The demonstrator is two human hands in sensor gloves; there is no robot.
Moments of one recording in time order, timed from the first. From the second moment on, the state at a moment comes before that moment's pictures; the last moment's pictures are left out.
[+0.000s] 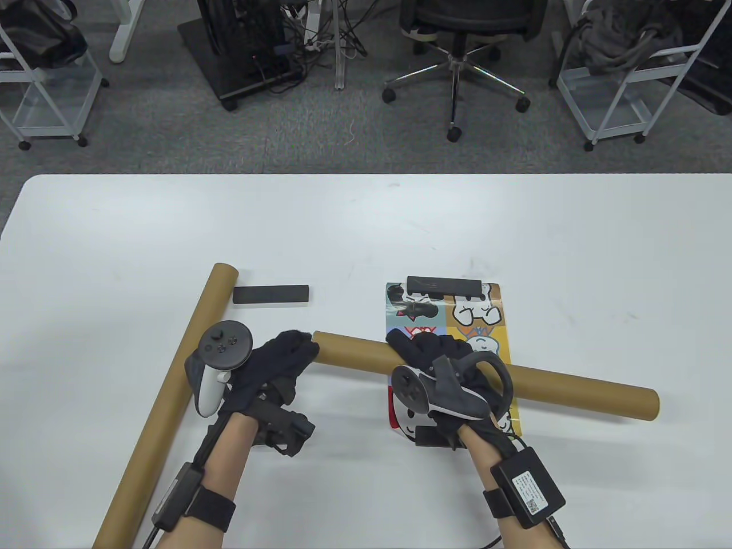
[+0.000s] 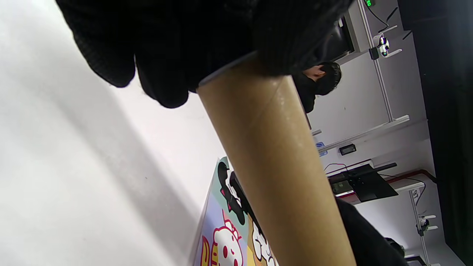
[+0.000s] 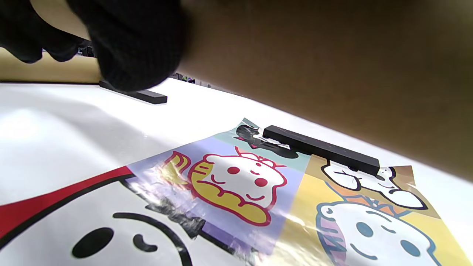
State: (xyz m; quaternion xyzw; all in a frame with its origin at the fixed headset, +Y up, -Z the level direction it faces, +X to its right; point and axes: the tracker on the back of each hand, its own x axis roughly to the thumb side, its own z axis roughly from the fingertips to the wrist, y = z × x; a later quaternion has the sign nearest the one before) left_hand -0.208 -0.706 -0.257 -0.13 0.00 0.49 0.86; right_hand 0.070 -0.694 -0.232 -0.20 -0.01 -0.98 0.06
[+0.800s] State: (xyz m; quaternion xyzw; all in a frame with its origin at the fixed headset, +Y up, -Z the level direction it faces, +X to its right) left_hand -0.218 -0.698 -0.253 -0.13 -0.03 0.59 0.80; right_hand 0.078 -0.684 -0.227 -0.21 0.01 -0.98 0.03
